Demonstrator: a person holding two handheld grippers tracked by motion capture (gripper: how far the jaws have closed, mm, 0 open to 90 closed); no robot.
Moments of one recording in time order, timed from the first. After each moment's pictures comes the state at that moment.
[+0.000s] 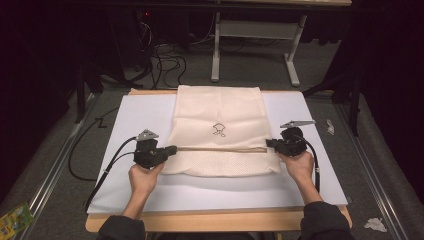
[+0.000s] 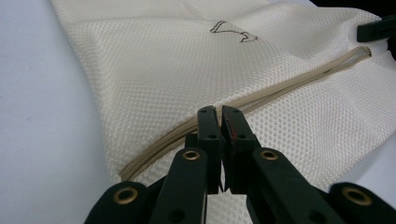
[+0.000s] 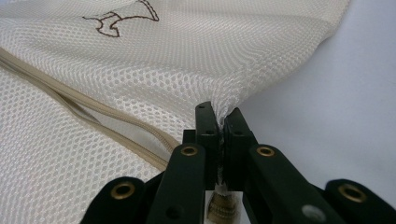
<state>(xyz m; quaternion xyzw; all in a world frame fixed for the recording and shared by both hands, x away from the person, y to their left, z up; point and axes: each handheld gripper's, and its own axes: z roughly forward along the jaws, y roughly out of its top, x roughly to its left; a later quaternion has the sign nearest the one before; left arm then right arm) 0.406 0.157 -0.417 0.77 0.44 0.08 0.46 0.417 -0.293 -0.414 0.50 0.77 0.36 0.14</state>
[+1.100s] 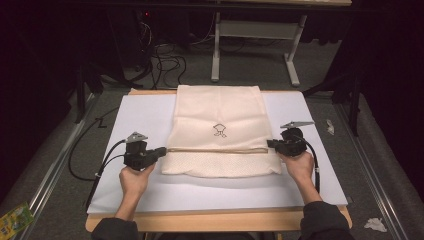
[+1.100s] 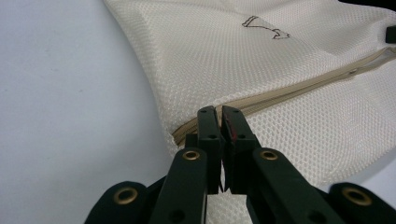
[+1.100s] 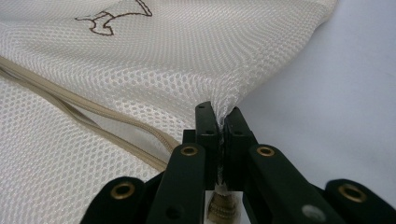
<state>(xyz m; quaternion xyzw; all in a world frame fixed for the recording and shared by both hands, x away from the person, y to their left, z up) 0.406 0.184 -0.428 0.76 0.47 0.08 0.45 0.420 -0.296 -0.421 0.51 0.77 0.35 0.15</state>
